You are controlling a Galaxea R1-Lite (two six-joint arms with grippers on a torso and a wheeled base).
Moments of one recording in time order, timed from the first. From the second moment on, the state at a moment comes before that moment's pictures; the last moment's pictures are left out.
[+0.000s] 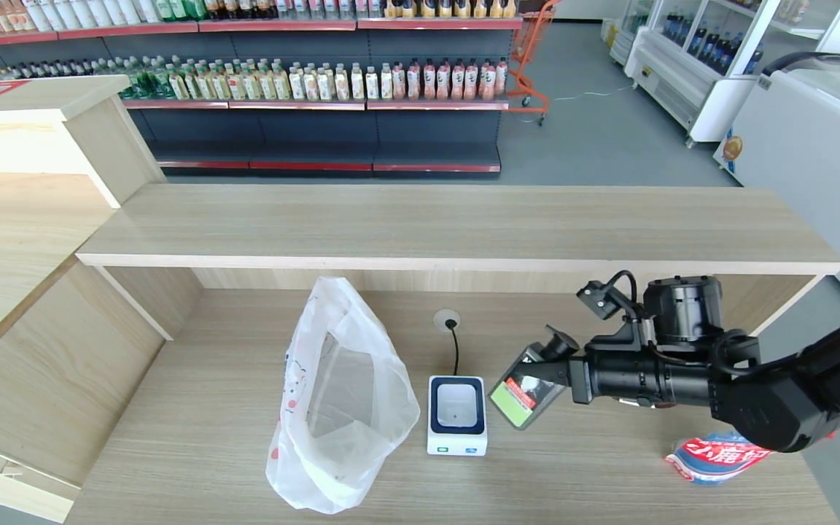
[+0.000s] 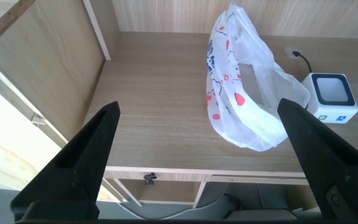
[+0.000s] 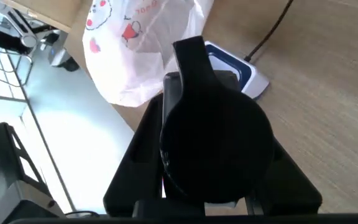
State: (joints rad) left arm 0.00 0.00 0.00 0.00 -0.02 0.00; right arm 0.33 1.93 -0.71 -0.74 0.60 0.08
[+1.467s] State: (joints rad) left arm 0.00 0.00 0.00 0.00 -0.02 0.00; right arm 0.52 2.29 -0.96 -0.85 0.38 0.13
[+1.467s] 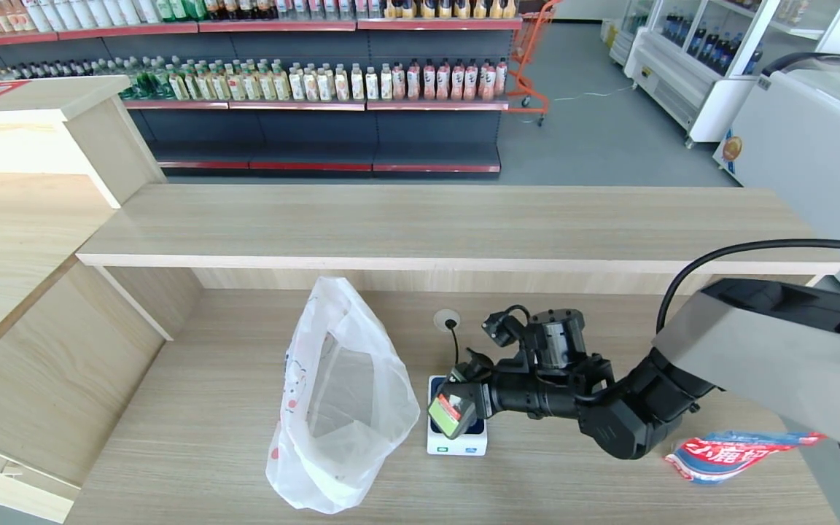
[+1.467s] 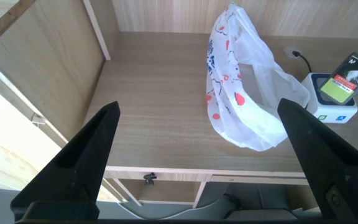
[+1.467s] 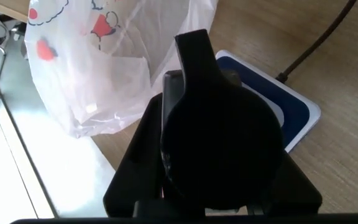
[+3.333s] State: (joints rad) left arm 0.00 0.00 0.00 0.00 -0.02 0.00; right arm 0.34 1.83 -0.46 -1.13 0.55 0.20
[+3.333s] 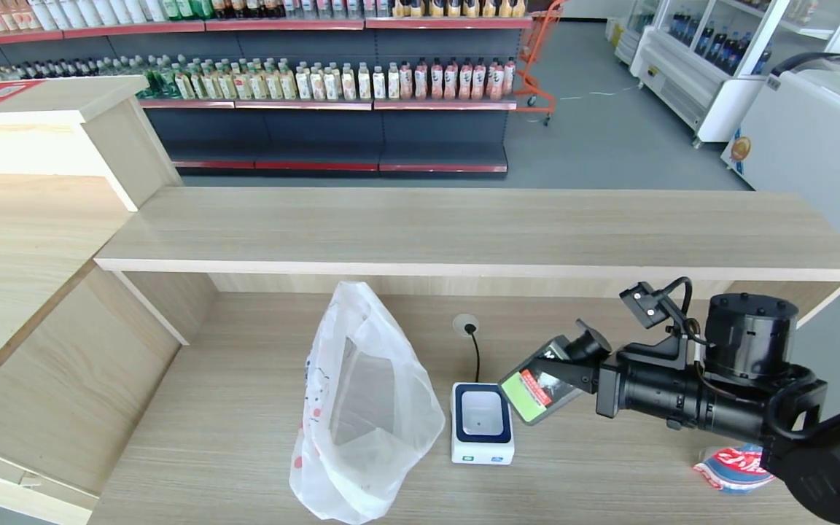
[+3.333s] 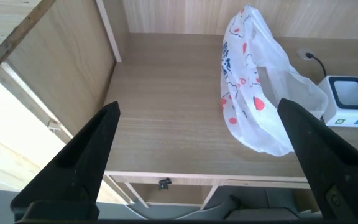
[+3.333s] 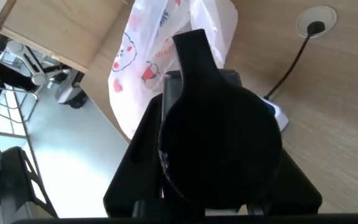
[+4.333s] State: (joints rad) left arm 0.00 0.00 0.00 0.00 -0.02 0.00; right arm 0.60 2.29 -0.87 -1.02 0.30 0.00
